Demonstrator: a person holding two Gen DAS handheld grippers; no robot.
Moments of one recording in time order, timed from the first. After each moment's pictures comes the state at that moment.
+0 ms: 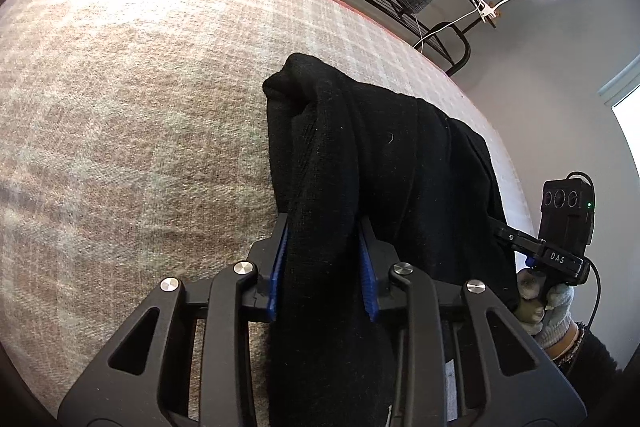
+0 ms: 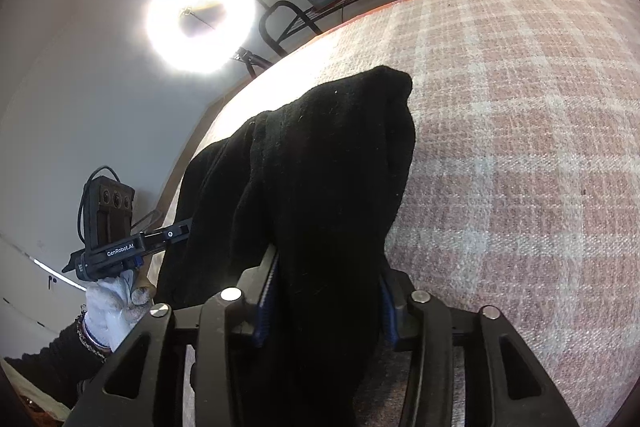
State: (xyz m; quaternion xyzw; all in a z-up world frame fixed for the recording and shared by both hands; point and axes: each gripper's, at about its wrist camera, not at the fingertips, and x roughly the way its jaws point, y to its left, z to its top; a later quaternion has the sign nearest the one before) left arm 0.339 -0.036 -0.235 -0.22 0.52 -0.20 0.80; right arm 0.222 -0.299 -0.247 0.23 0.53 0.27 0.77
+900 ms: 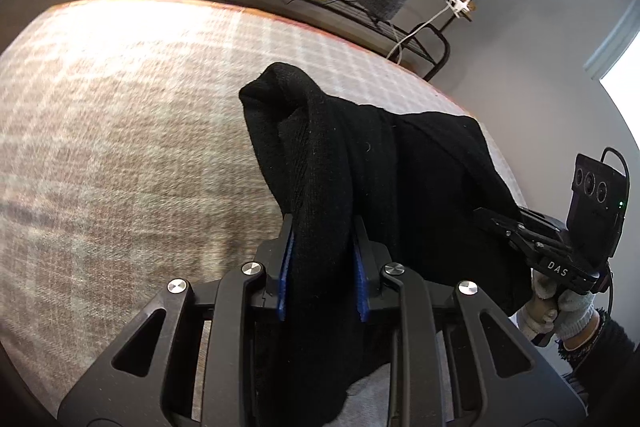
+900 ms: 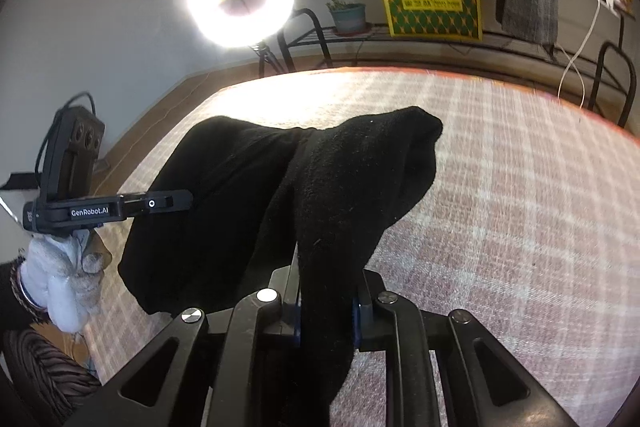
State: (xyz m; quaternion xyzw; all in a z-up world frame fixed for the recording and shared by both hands) left arm 0.303 -0.066 -0.185 -0.17 0.48 -0.21 0.83; right arm 0.203 -0.241 -0.176 0.05 0.48 0.24 0.84
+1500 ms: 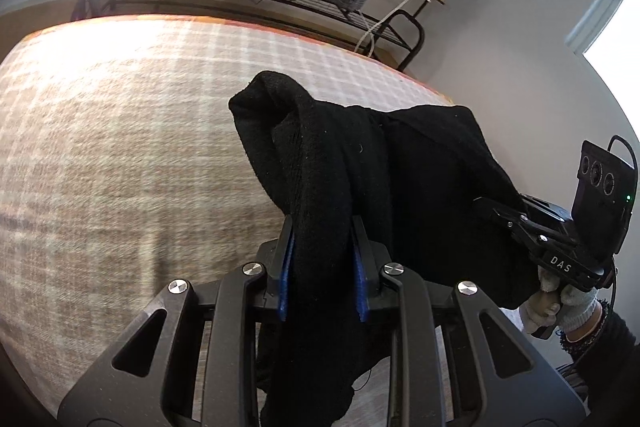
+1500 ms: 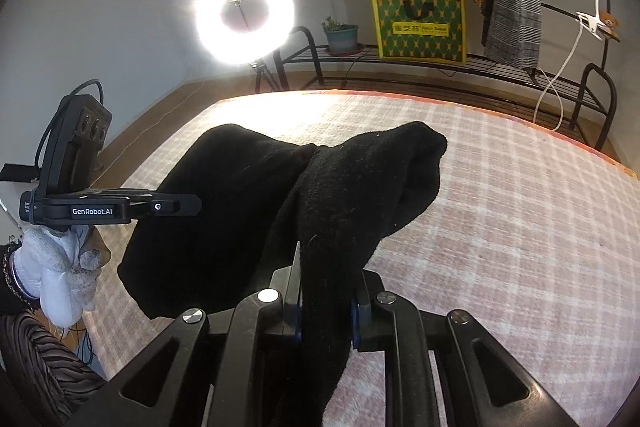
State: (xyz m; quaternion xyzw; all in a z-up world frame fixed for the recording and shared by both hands) left arm 0.293 -0.118 -0.157 -0.14 0.48 -0.24 0.83; right arm 0.173 -0.276 -0.142 0.03 0.46 0.22 0.86
